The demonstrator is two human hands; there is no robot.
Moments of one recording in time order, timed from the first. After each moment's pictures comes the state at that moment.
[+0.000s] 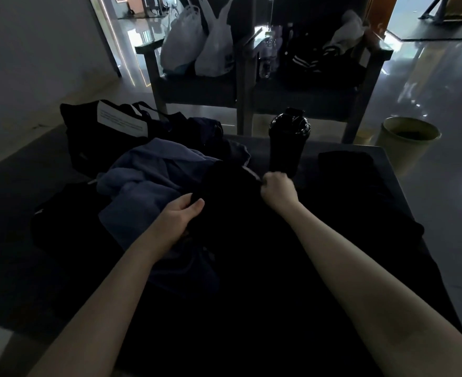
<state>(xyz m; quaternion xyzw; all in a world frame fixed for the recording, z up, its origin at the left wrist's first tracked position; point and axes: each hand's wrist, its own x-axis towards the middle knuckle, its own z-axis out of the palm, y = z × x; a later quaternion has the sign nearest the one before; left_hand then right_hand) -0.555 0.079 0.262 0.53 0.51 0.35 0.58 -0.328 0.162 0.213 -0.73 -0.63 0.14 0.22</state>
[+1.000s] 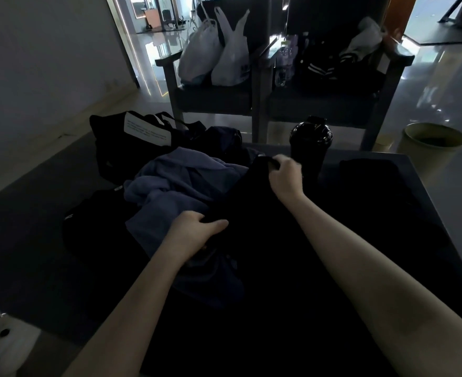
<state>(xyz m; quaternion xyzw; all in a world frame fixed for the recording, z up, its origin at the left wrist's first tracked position) -0.566 0.069 0.280 0.58 0.69 0.21 0.37 -0.360 0.188 0.239 -0.67 -0.57 0.14 0.46</state>
